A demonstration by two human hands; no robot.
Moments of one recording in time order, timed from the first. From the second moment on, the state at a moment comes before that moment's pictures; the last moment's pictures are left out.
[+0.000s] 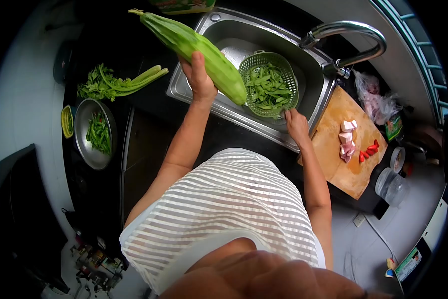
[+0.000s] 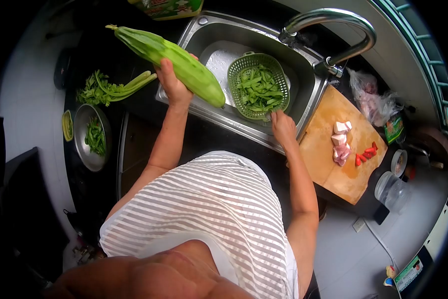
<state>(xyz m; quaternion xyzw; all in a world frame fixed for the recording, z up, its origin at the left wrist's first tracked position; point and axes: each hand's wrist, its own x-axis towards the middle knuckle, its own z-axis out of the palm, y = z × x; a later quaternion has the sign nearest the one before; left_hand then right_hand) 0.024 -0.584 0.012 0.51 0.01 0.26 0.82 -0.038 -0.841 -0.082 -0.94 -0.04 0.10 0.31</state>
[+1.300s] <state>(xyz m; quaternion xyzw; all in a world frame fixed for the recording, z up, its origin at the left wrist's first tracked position) -0.022 -0.566 -0.002 0.36 0.07 -0.50 0.79 0.016 -0.762 0.012 -0.82 -0.42 -0.06 0.39</state>
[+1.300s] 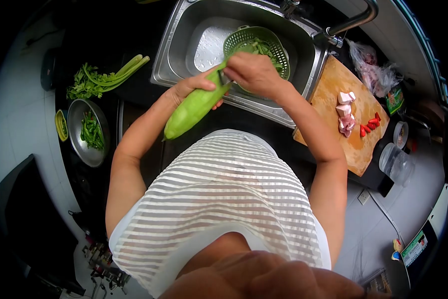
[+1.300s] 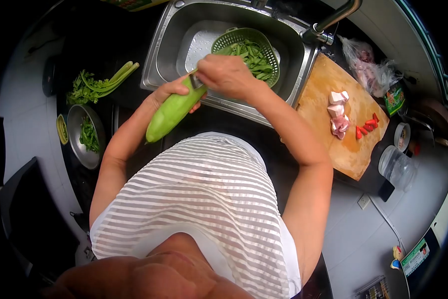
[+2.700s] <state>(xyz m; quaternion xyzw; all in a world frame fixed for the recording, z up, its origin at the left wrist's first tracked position) -0.014 -0.539 -0.013 0.81 -0.15 -0.49 0.30 0.033 -0.892 -0.133 -0.95 -0.24 0.18 0.08</state>
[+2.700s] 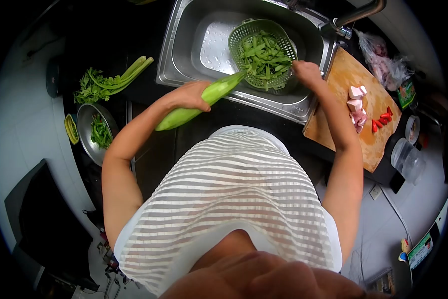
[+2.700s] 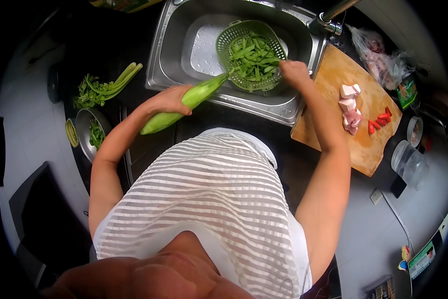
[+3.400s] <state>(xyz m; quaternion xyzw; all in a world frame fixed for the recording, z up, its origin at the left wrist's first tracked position) -0.023 -0.543 -0.042 0.82 -0.12 -0.51 0.22 0.007 -0.834 -0.113 -0.96 -0.17 0.13 0.18</state>
